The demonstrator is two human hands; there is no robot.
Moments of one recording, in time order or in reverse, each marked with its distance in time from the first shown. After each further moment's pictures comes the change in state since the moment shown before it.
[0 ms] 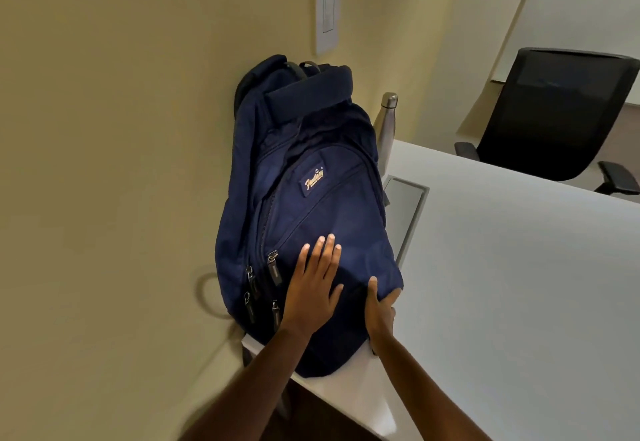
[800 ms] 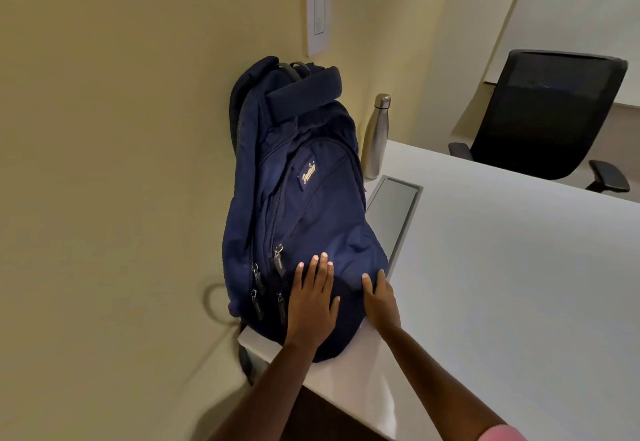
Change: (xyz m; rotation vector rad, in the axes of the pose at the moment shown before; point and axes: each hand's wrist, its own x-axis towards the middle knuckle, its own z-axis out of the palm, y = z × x) left_hand -0.021 0.026 0.006 -0.075 -0.111 -0.088; right_hand 0.014 -0.004 -0.022 -0.420 -0.134 -0.260
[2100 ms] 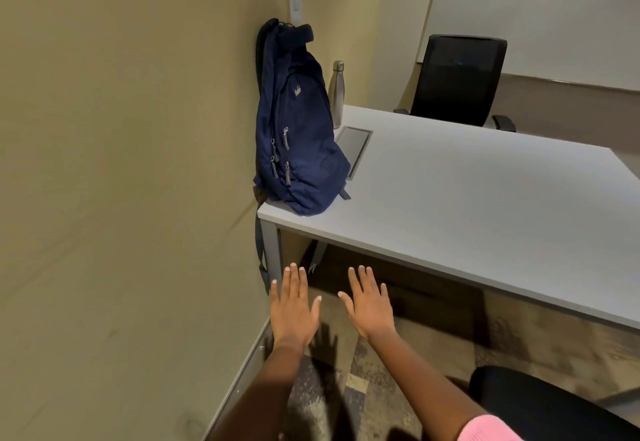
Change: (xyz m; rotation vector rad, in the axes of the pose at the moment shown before) left_hand -0.347 0.027 -0.104 -0.182 -0.414 -0.117; right_hand -0.382 0.109 -0.007 -0.846 -0.073 -0.213
